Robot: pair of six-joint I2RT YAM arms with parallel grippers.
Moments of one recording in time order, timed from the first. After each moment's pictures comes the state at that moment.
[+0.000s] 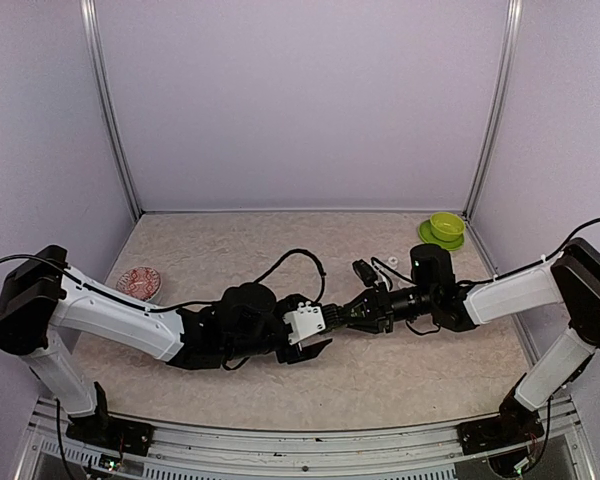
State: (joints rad) left arm -1.17 1.67 0.83 0.45 -0.16 0.52; right arm 0.65 1.58 0.63 0.57 -0.96 0.97
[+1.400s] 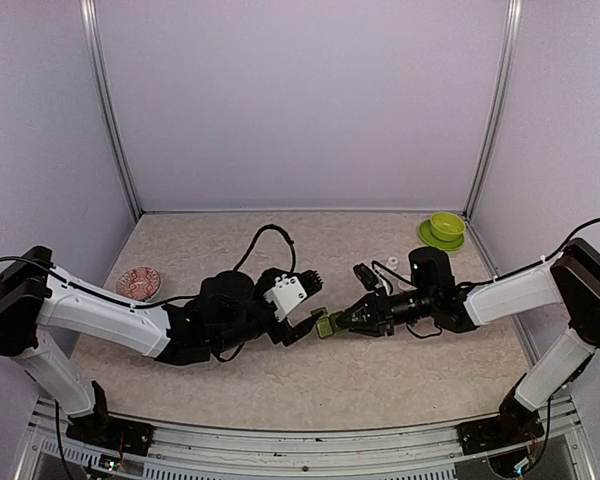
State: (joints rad) left arm -1.13 1.60 0.77 0.57 -0.28 0.42; right arm 0.65 1.58 0.62 0.52 -0.94 0.91
